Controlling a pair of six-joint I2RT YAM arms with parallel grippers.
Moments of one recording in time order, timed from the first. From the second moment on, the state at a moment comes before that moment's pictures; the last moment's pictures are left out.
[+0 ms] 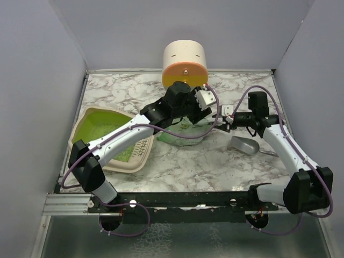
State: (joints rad) left arm -0.86 1.59 1.47 -0.27 0.21 0.36; right arm 0.16 1.28 0.96 -0.47 -1.02 -1.18
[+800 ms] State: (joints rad) left arm -0.70 1.02 0.95 -0.02 -0.17 0.07; right arm 0.09 1.20 1.15 -0.30 -0.20 -0.29
